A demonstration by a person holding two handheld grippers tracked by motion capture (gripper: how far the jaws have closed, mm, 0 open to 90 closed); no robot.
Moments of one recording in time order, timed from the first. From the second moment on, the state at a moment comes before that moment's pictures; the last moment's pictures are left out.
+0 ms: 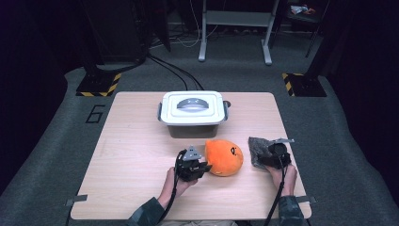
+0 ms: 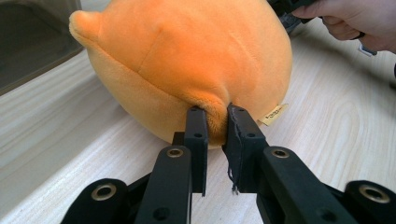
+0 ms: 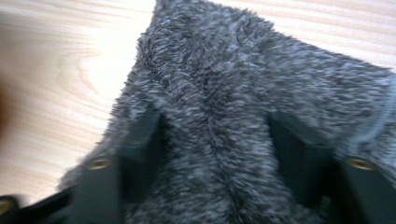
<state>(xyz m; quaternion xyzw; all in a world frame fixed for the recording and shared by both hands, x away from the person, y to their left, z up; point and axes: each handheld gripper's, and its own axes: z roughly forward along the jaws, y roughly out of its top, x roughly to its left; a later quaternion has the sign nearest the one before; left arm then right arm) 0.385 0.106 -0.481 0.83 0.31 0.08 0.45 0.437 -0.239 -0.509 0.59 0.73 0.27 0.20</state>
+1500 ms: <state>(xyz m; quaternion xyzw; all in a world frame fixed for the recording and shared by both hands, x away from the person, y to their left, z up) 0.391 0.101 -0.477 0.85 0.27 0.09 0.45 0.380 -0.228 -0.436 0.51 0.73 0.41 0.20</state>
